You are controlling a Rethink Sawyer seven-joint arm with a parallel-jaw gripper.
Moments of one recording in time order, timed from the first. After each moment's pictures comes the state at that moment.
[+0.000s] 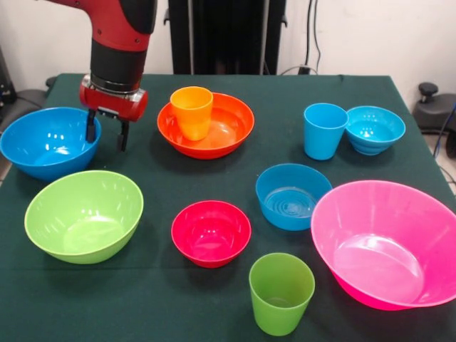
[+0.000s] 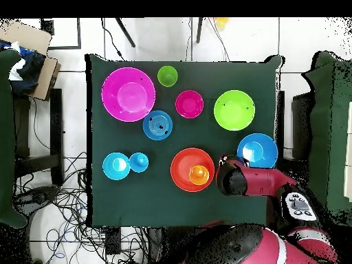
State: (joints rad) arm -0.55 -0.44 -0.06 1.66 -0.58 0.10 1.95
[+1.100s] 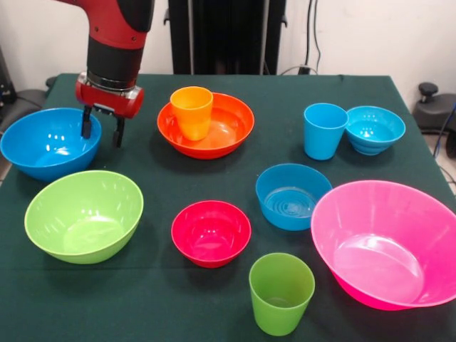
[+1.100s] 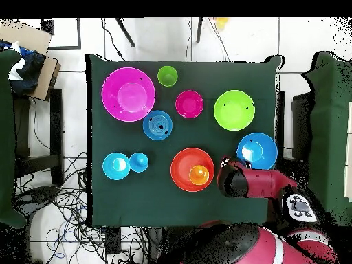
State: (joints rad) arm -0.54 -0.44 -0.09 1.66 -0.58 0.10 1.95
